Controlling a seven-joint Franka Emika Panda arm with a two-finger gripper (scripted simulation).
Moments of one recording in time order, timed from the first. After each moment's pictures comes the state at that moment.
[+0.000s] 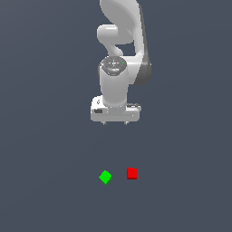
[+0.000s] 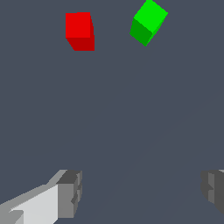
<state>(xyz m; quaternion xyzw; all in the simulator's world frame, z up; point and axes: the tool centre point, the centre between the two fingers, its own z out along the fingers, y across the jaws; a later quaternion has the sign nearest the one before) -0.009 -0.004 0.160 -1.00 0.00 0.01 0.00</state>
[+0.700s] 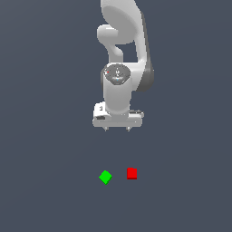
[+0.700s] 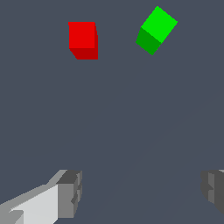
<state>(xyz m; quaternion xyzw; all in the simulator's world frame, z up) 0.013 0.006 0.148 -1.00 0.00 0.01 0.00</state>
